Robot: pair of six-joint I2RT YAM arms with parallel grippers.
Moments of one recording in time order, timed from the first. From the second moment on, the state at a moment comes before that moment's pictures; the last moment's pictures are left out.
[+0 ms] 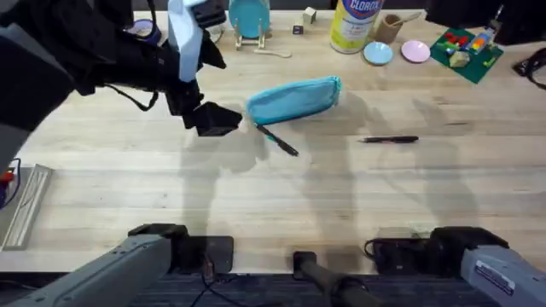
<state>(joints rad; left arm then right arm) -0.01 1.22 1.08 -0.95 0.58 1.15 -0.01 0.99 1.13 -0.62 -0.21 -0.01</state>
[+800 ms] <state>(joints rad) -0.01 1.46 1.08 -0.79 0.69 1.16 -0.01 0.99 1.13 -0.62 -0.21 -0.01</state>
